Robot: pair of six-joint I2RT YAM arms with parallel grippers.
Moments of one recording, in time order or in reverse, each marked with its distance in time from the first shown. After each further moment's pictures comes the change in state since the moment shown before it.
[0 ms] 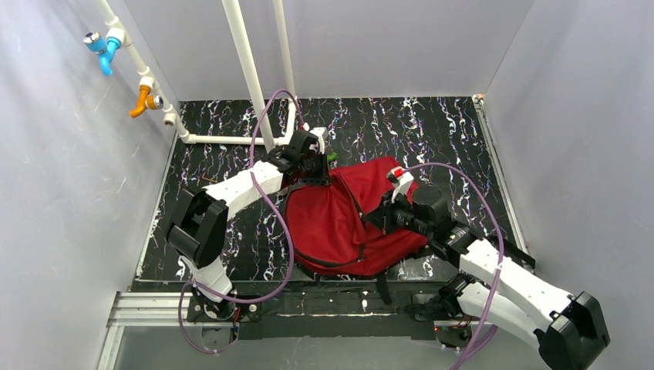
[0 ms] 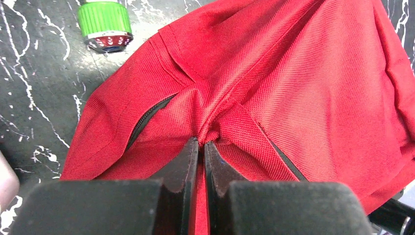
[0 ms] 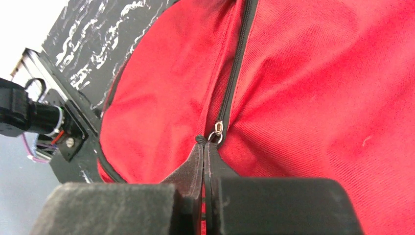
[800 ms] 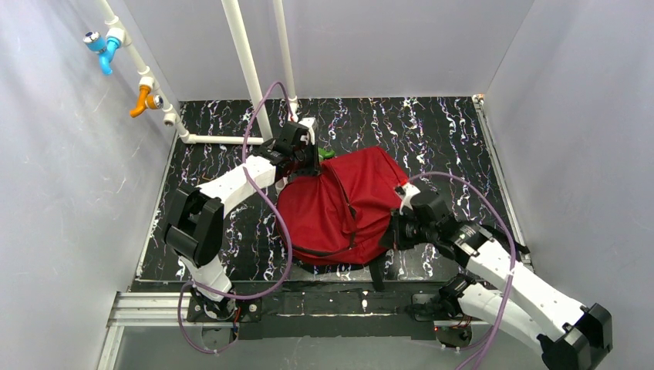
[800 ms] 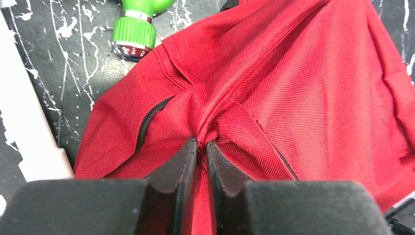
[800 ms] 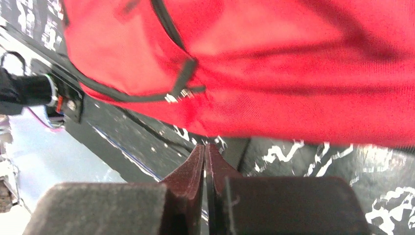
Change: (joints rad) left arm 0.066 -0.006 0.034 -0.013 -0.064 0.037; right arm 0.002 -0.098 0.060 -0.539 0.015 0.204
